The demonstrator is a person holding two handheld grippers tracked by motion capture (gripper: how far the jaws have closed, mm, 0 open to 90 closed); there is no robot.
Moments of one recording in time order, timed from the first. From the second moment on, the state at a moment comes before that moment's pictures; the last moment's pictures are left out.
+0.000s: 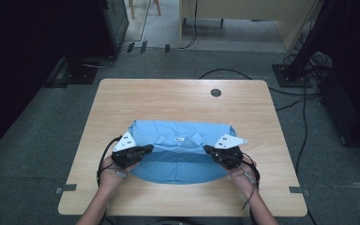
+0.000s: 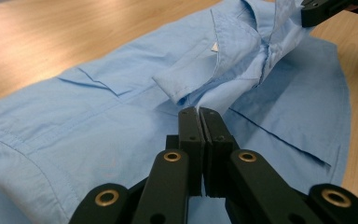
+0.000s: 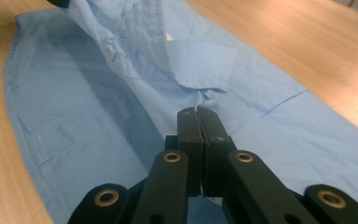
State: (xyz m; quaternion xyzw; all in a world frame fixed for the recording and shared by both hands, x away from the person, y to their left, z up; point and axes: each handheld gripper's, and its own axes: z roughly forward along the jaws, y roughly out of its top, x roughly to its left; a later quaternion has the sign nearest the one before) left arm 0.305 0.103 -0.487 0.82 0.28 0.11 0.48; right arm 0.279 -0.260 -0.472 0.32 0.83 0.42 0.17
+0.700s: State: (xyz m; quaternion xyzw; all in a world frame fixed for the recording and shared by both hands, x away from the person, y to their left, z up) left arm 0.301 0.105 -0.513 0.85 0.29 0.02 0.44; right arm 0.271 -0.262 -0.505 0.31 0.85 0.41 0.09
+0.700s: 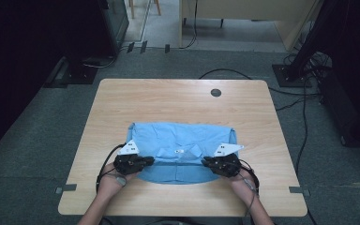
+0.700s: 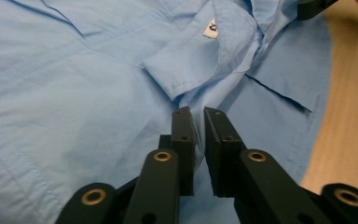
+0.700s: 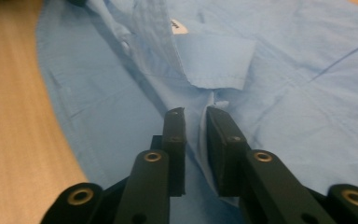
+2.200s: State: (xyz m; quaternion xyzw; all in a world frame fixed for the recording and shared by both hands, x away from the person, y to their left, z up) left arm 0.330 0.106 -0.501 0.85 0.28 0.13 0.42; right arm 0.282 -0.271 -0.505 0.33 0.83 0.43 0.09
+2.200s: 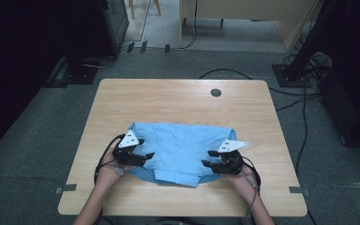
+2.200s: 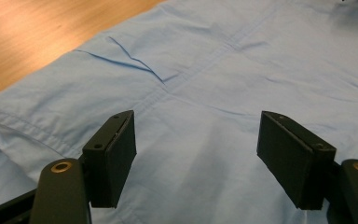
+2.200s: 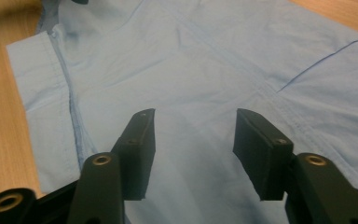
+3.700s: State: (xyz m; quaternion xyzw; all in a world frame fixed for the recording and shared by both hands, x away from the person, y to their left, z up) left arm 0.373 0.112 -0.489 0.85 0.28 0.09 0.44; right arm 0.293 -0.258 -0.507 0.36 0.82 0.44 0.11
